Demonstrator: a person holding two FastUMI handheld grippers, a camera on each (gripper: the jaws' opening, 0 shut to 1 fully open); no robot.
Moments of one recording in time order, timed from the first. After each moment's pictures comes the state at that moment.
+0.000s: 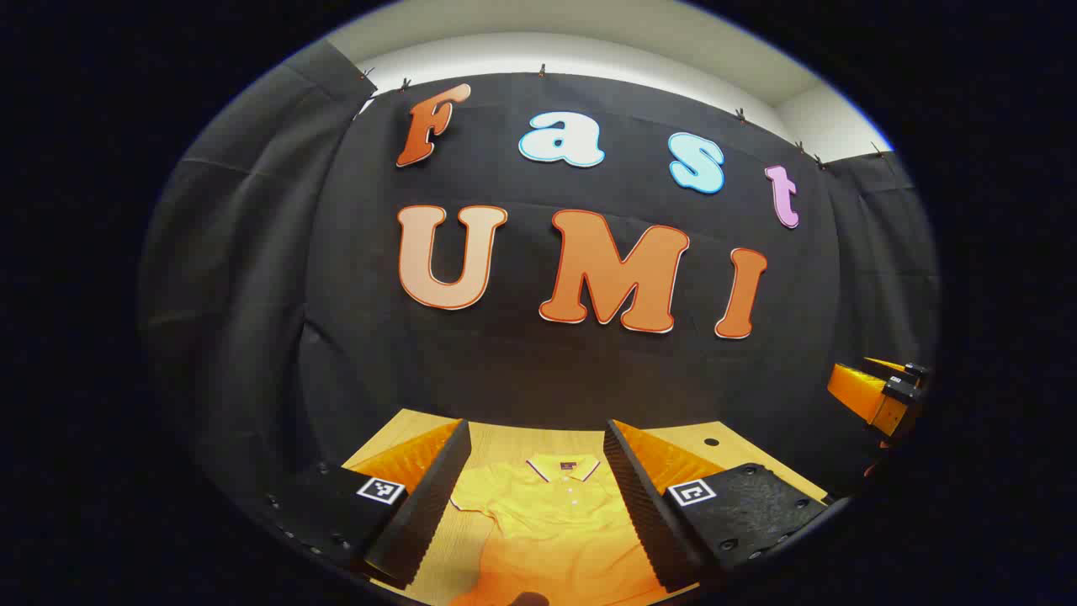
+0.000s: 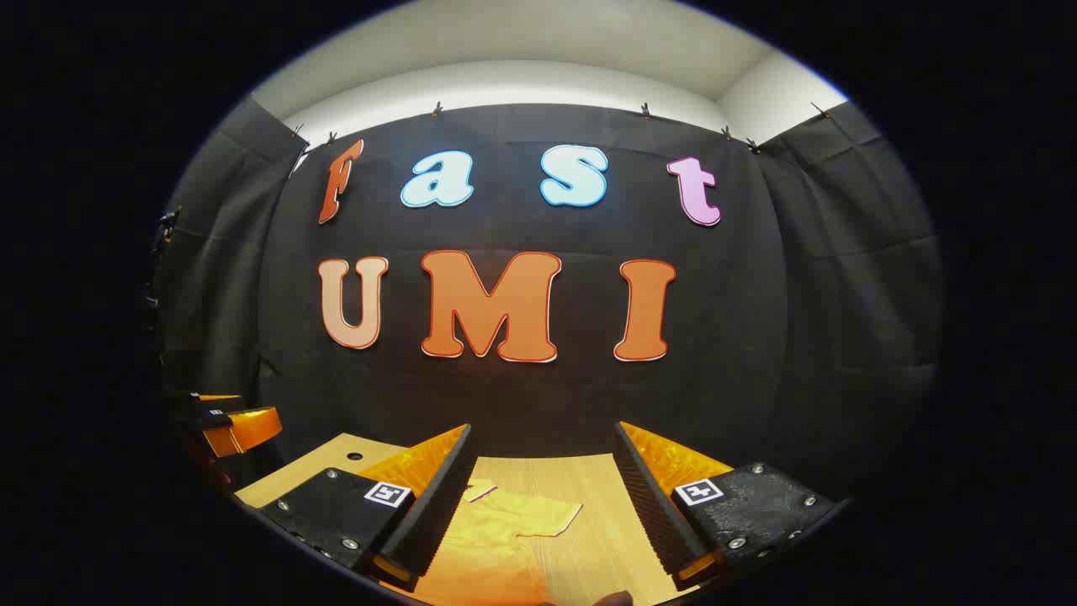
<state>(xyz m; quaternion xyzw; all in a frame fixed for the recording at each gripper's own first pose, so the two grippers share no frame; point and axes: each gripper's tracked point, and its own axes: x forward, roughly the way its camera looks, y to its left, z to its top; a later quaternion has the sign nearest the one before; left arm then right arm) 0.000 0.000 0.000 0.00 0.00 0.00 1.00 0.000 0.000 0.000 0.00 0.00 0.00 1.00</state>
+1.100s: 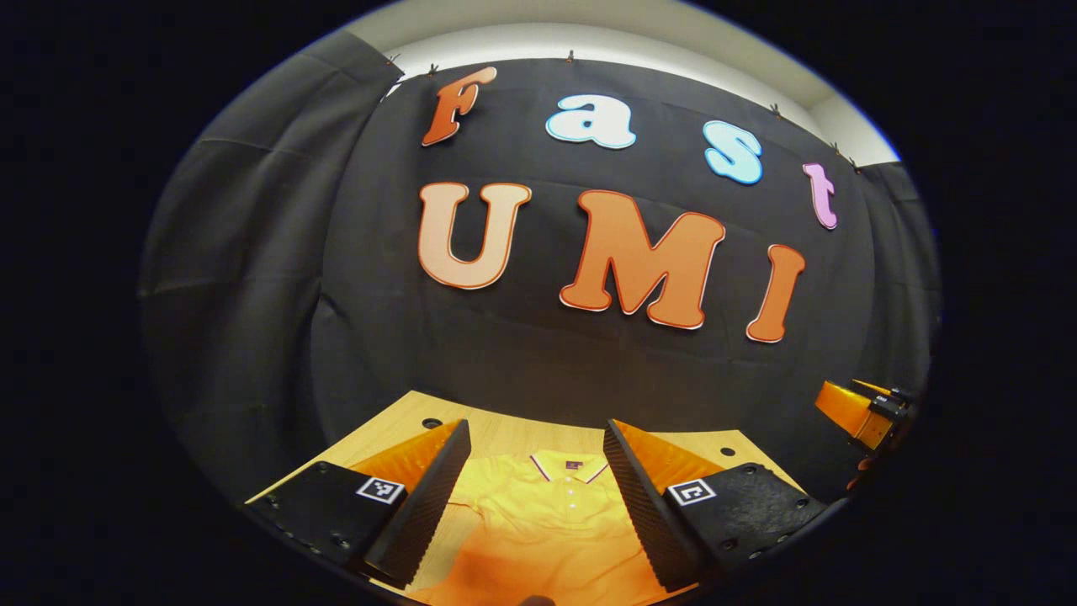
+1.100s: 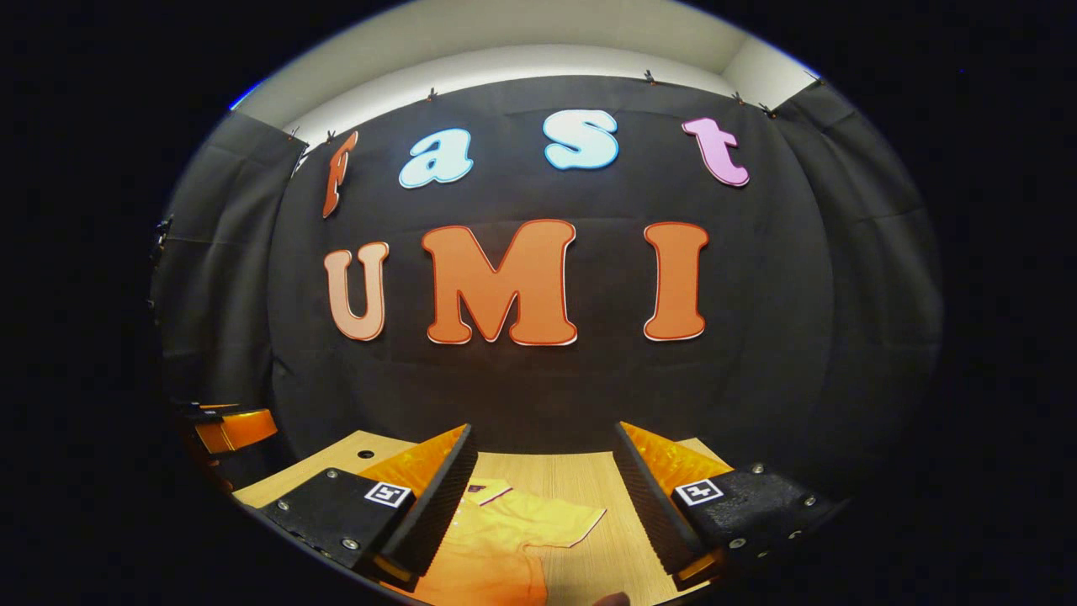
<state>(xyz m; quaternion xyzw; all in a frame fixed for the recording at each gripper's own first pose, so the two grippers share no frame) 0.044 -0.008 -0.031 -0.04 0.02 0.07 1.00 0.084 -0.012 -0.051 0.02 0.04 0.06 1.00</state>
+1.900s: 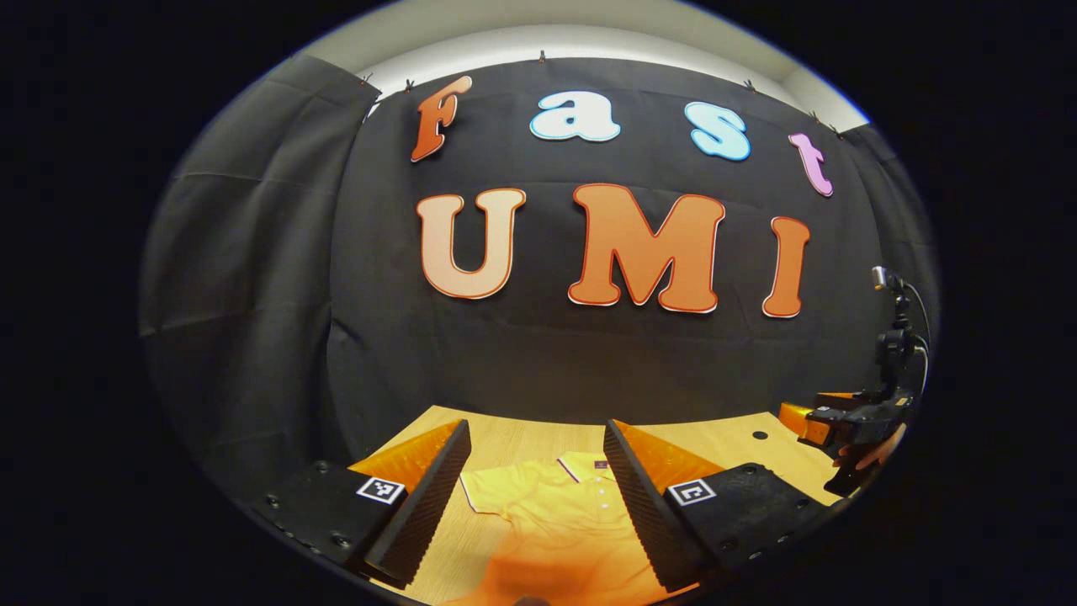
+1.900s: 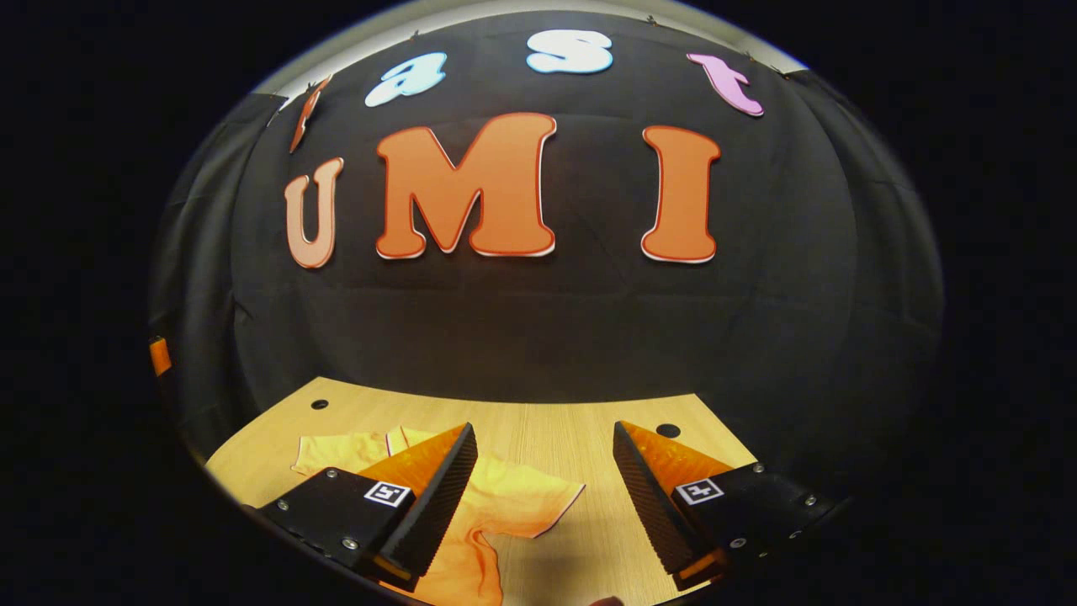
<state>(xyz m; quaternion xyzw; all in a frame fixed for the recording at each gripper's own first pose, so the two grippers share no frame) 0.051 -0.011 -0.035 0.03 0.02 0.08 1.00 0.185 -0.039 -0.177 0.00 0.17 0.05 0.98</state>
